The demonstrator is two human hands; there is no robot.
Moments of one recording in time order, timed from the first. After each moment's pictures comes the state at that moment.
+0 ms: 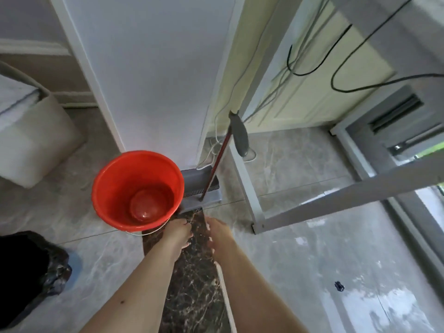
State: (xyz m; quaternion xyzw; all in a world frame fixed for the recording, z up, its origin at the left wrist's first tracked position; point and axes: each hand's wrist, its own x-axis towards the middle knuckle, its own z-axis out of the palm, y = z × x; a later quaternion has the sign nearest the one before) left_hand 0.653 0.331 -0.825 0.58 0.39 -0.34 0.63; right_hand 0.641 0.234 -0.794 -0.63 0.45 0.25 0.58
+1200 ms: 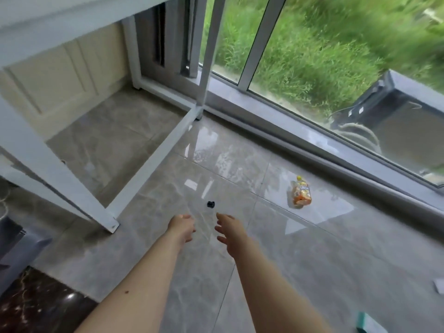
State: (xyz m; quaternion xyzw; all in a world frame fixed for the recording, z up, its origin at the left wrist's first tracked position) left_hand 0.414 -0.156 -0.747 0.72 0.02 -0.54 0.44; right_hand 0.315 -0.218 -0.704 -0.40 0.65 -0.05 0.65
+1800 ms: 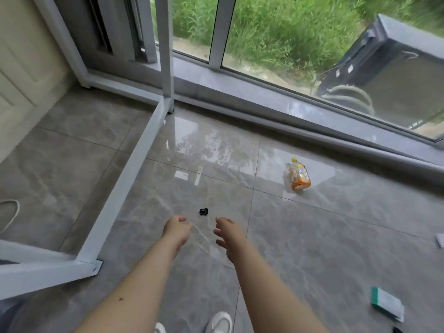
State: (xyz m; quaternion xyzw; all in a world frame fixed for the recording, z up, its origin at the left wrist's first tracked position) left_hand 0.470 -0.284 -0.816 0.77 -0.06 -0.55 0.33; right_hand 0.352 -0.332 -0.773 -0.29 0.70 -0.09 0.65
